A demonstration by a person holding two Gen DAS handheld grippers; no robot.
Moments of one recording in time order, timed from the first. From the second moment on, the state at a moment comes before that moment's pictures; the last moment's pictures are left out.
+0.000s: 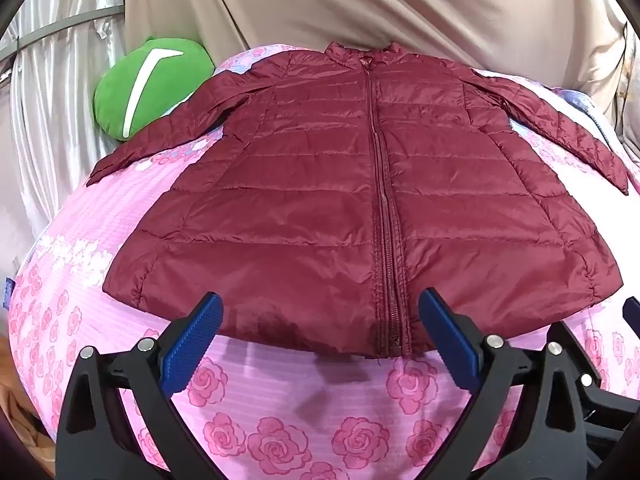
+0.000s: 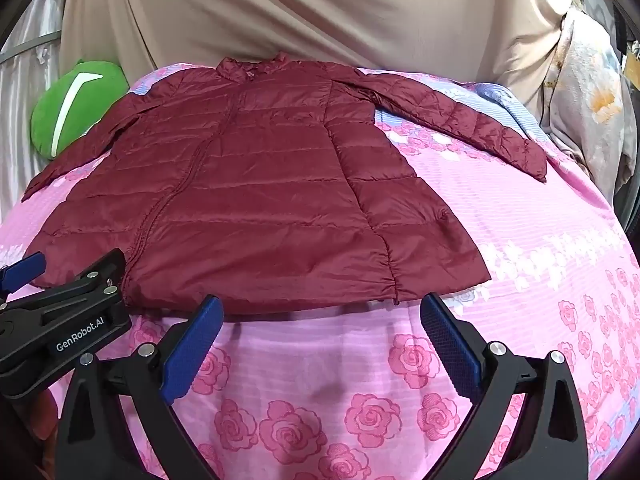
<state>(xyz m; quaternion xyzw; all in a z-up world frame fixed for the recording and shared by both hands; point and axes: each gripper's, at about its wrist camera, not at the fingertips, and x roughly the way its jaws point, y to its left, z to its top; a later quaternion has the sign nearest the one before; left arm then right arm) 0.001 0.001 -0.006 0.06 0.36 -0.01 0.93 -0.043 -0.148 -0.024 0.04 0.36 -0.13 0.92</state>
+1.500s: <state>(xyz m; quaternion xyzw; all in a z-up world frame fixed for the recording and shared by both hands) -0.001 0.021 0.012 0.05 0.35 0.02 0.93 -0.042 -0.133 -0.003 0.03 0.34 -0.10 0.93</state>
